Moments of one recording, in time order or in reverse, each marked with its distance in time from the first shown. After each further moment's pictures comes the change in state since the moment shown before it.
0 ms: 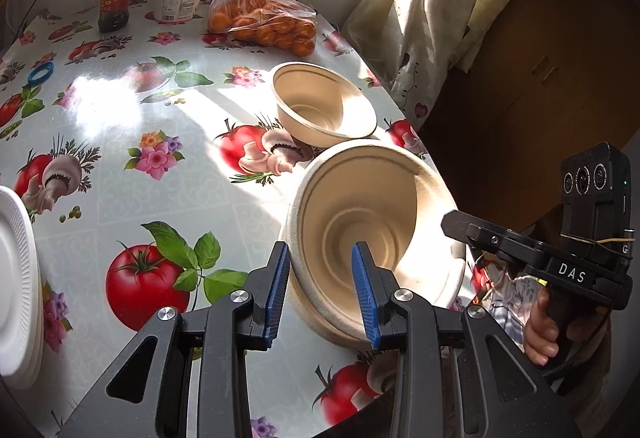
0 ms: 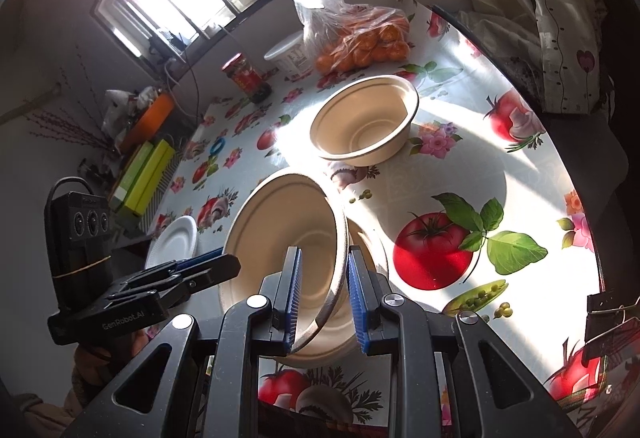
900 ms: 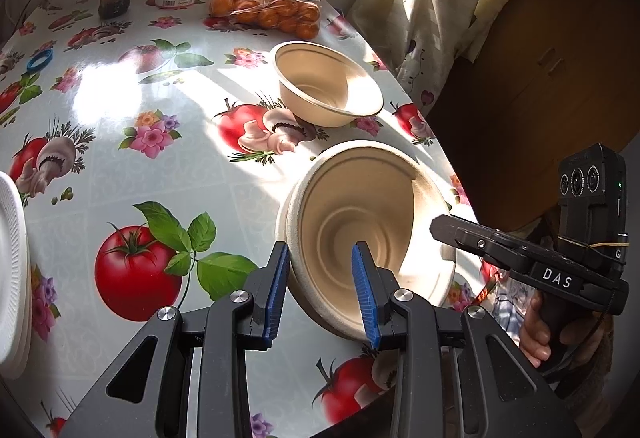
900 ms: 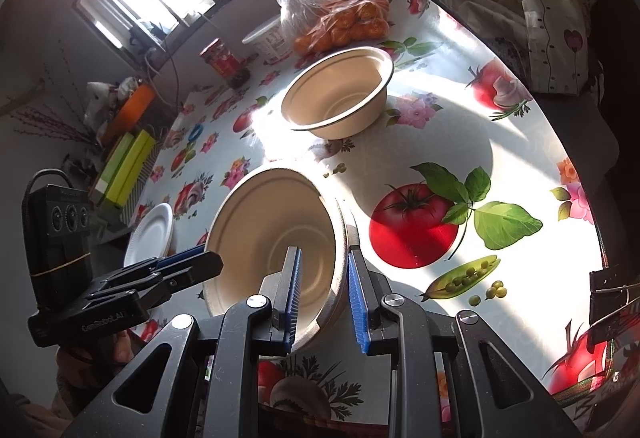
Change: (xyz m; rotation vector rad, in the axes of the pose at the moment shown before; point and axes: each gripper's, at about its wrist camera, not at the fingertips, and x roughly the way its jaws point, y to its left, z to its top) left arm 0.011 0.000 -0.007 -0.004 0.032 0.018; right arm 0.015 -0.014 -0.013 0.022 0.033 -0.044
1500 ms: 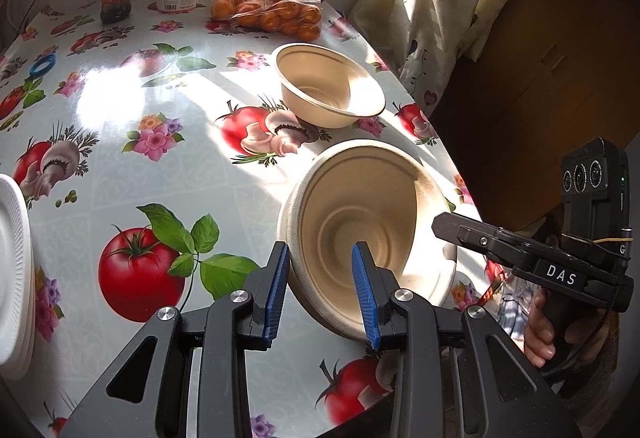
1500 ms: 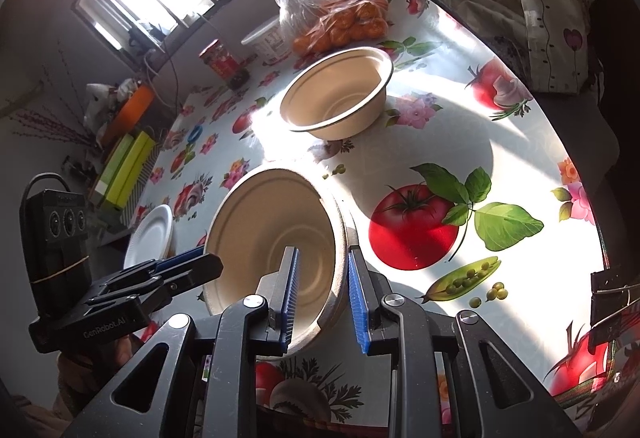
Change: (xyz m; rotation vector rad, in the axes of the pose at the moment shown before) left arm -0.001 -0.001 -0.001 0.009 -0.007 0.019; right arm 0.001 -0.001 0.000 -0.001 -0.002 -0.006
